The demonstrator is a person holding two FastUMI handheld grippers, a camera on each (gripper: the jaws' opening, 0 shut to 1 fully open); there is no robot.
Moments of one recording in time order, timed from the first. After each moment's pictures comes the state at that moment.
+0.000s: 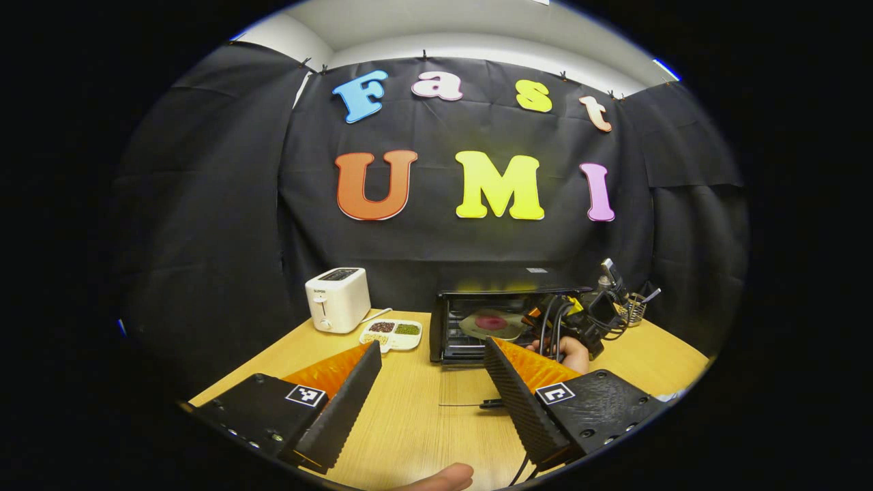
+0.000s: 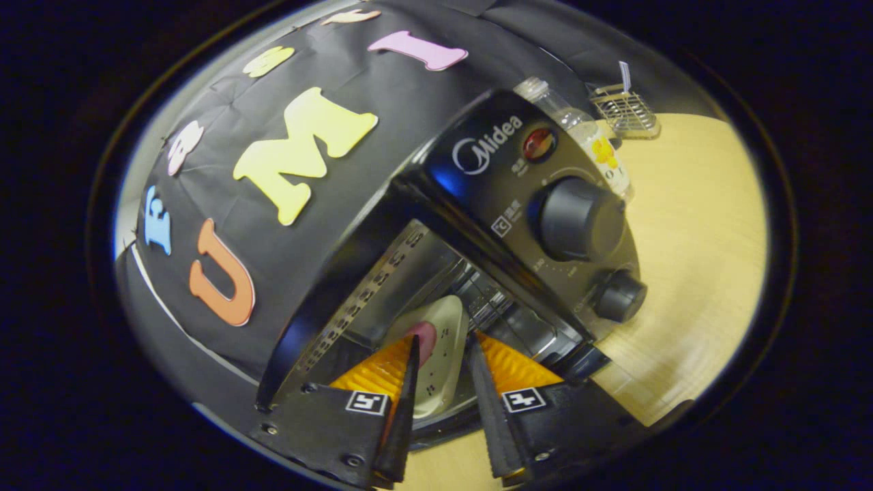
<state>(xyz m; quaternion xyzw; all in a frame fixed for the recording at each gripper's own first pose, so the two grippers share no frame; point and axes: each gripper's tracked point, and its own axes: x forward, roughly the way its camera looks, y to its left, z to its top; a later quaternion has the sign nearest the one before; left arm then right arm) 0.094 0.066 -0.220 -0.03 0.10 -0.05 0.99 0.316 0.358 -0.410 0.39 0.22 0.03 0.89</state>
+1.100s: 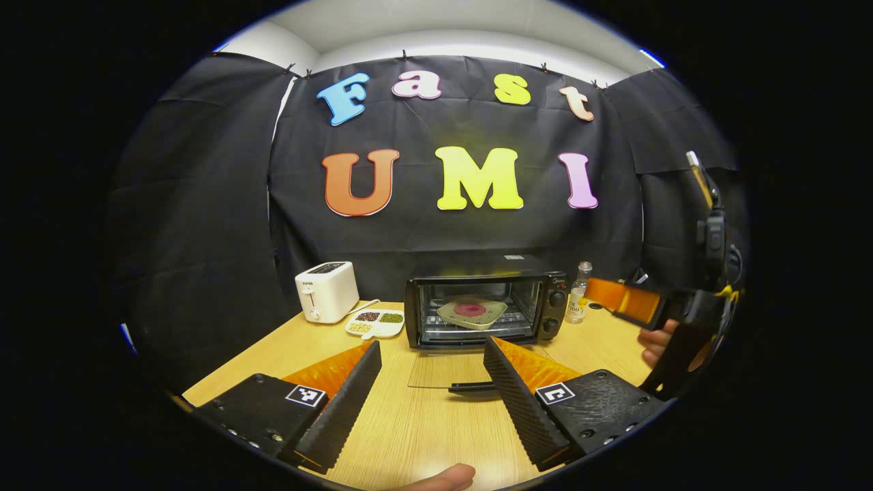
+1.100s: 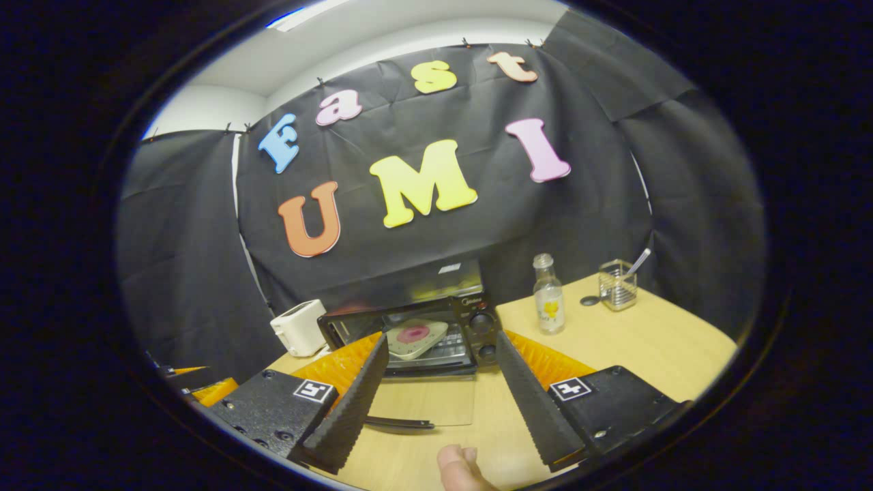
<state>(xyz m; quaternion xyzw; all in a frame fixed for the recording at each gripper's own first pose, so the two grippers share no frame) 0.039 0.016 -0.224 0.00 0.11 -0.05 0.99 0.103 0.225 -0.264 0.12 0.10 0.14 0.98</state>
